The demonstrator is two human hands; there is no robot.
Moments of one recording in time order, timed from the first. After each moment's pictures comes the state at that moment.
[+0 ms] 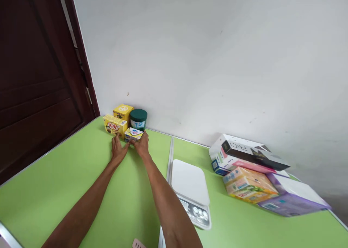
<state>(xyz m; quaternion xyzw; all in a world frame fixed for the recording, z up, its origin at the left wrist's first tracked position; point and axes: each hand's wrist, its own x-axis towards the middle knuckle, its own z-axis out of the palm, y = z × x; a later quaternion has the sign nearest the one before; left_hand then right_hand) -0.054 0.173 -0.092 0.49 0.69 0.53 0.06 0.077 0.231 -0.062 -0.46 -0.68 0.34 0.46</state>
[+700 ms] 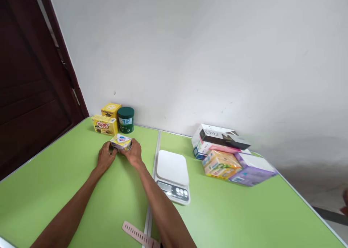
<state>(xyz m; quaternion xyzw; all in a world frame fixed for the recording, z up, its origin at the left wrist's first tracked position) -0.043 0.114 -0.066 0.55 0.69 0.46 0.08 0.114 0.157 -0.042 -0.53 -0.67 0.34 0.39</state>
